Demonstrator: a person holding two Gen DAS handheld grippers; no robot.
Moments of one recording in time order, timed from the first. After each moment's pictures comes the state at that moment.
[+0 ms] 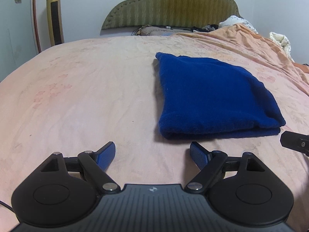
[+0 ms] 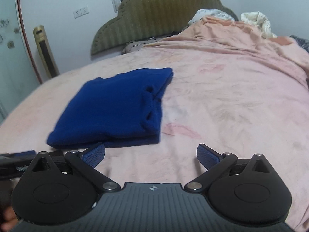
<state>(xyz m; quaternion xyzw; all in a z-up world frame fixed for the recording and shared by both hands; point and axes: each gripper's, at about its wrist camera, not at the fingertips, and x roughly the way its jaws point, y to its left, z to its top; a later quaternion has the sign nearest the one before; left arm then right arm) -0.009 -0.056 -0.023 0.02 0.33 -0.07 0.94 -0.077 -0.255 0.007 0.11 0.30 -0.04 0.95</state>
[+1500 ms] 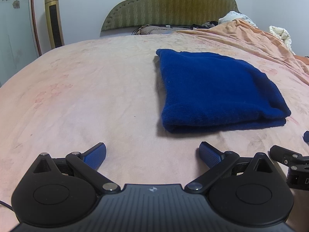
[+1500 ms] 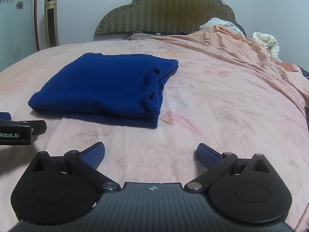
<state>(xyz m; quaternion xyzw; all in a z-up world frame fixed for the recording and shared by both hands) -0.008 -0.056 -0.030 0.04 0.34 -0.07 0.94 -0.069 -0.232 -0.022 -0.01 0.31 -0.06 0.95</state>
